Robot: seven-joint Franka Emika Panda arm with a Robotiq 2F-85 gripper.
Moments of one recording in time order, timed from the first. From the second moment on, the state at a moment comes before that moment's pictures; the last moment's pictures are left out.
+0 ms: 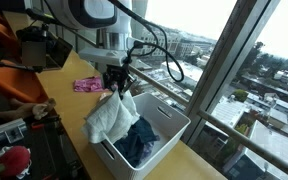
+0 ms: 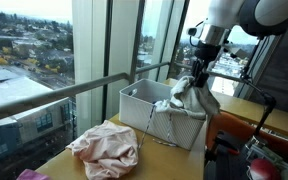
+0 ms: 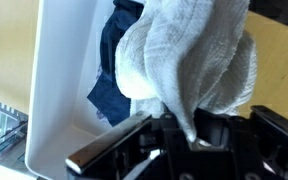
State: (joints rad) arm -0.02 -0.03 -0.05 -2.33 -0.26 2.40 -0.37
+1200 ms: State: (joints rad) arm -0.08 0.31 -0.07 -2.05 -0.34 2.45 -0.33
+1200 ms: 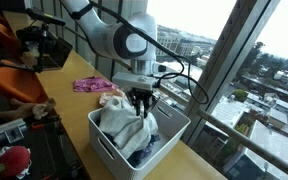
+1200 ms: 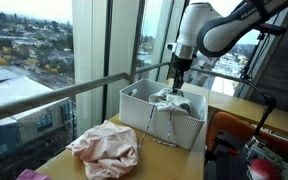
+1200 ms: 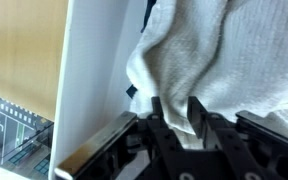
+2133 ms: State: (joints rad) arm 0.15 0.08 0.14 -2.21 -0.31 2.48 -0.19
